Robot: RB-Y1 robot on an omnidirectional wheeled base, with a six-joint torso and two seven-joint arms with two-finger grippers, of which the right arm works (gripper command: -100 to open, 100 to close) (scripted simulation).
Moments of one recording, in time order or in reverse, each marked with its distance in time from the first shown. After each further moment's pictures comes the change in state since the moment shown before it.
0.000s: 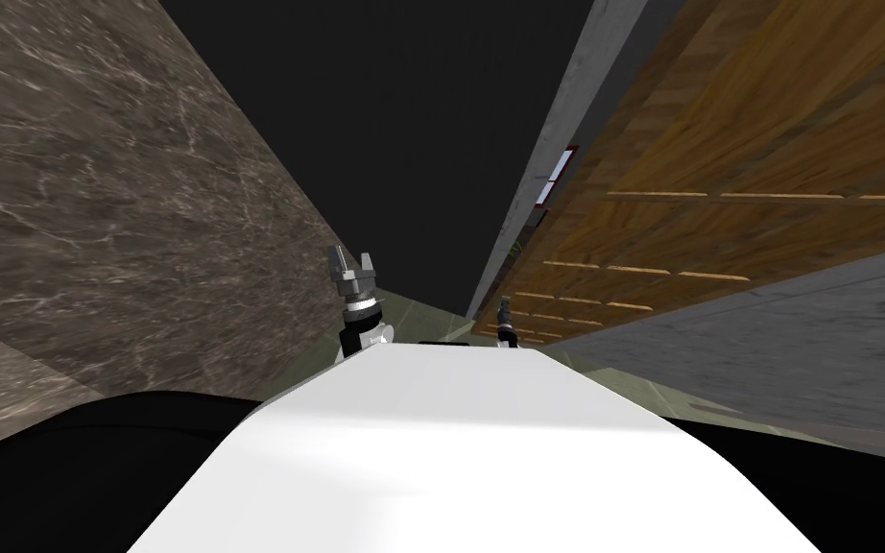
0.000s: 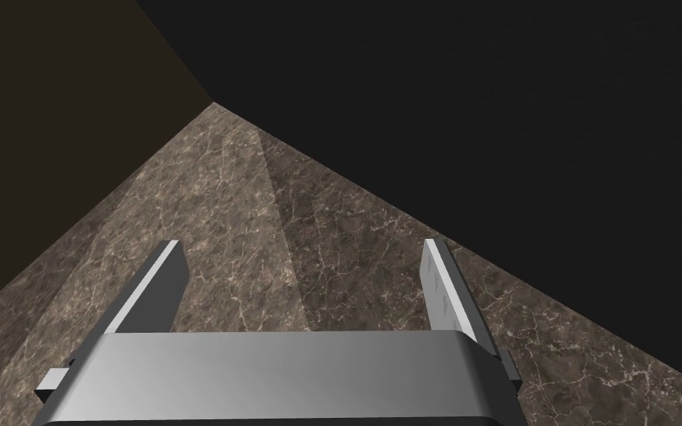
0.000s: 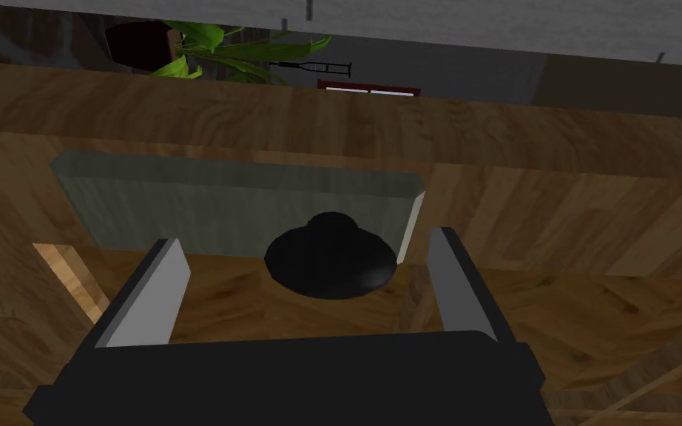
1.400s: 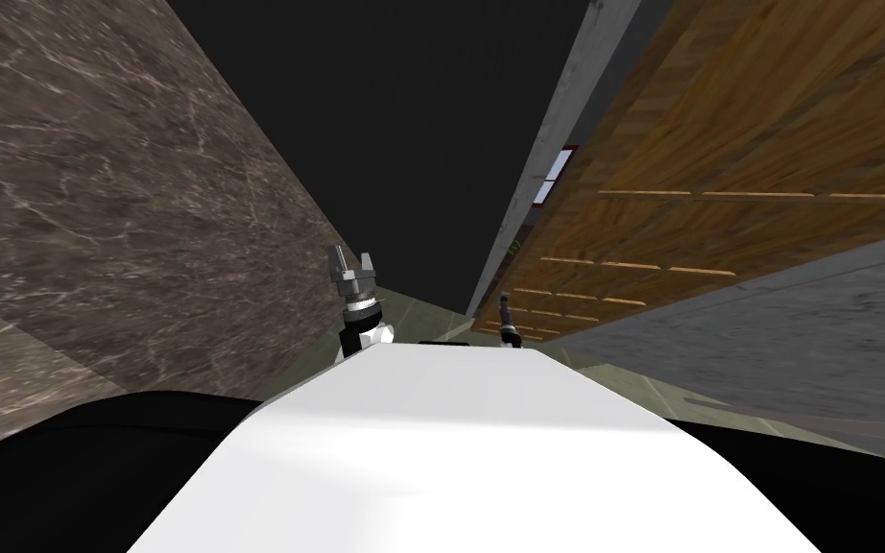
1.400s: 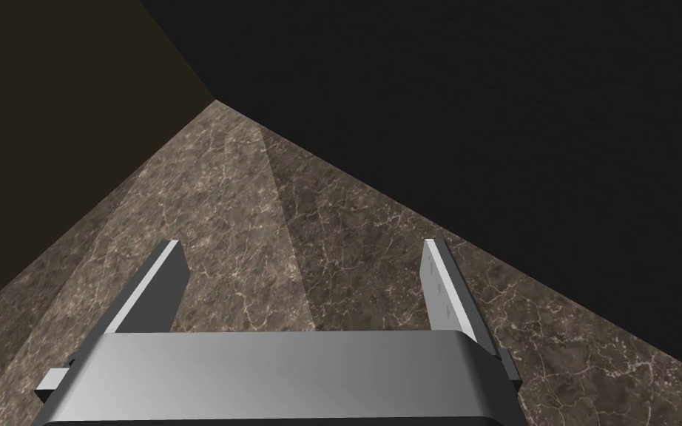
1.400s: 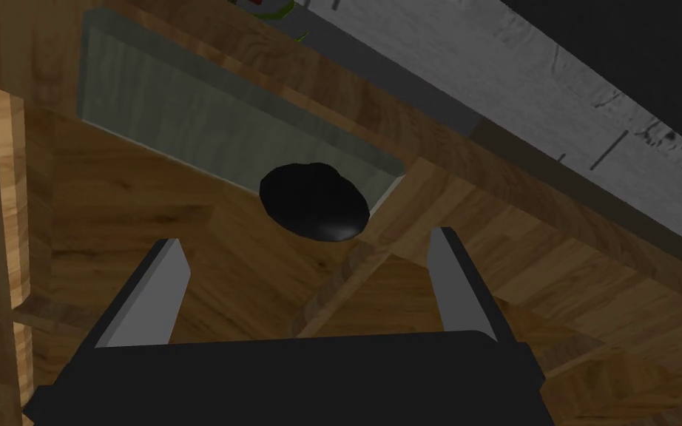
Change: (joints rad) arm 0.020 -0.025 -0.027 -0.011 0.082 -0.025 0.349
